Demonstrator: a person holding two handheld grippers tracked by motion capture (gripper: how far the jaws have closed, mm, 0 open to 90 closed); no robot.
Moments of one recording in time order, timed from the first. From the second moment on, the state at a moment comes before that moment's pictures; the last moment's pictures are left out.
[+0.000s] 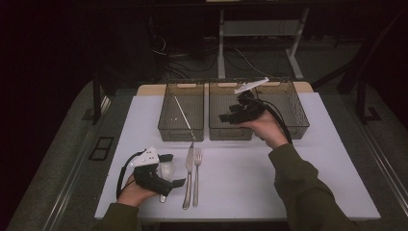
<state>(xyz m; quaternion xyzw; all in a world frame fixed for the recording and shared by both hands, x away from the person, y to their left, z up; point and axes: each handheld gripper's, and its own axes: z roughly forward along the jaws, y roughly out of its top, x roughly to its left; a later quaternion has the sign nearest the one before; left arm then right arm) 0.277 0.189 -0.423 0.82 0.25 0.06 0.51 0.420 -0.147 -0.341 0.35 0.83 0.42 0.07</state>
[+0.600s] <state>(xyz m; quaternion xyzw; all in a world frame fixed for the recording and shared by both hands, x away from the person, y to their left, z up) 0.278 0.188 -0.423 0.82 0.26 0.06 0.51 0.355 -0.217 -0.361 0.33 0.83 0.44 0.06</state>
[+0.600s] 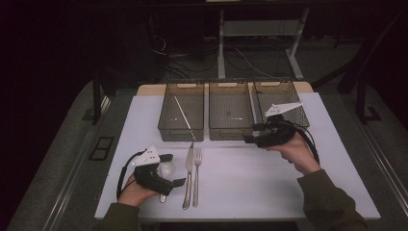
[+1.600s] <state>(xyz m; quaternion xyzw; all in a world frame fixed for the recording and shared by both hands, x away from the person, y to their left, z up) 0.275 0.187 -0.424 0.82 0.26 0.07 0.50 0.294 -0.331 -0.417 0.43 0.84 0.32 0.09</state>
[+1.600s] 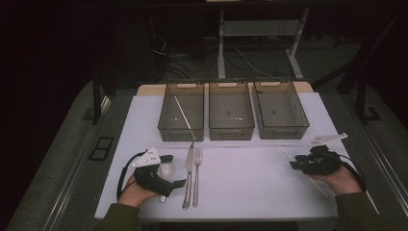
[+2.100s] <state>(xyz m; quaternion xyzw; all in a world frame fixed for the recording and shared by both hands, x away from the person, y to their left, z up) 0.274 0.187 -0.423 0.82 0.26 0.07 0.50 0.274 -0.356 -0.430 0.45 0.84 0.28 0.09</state>
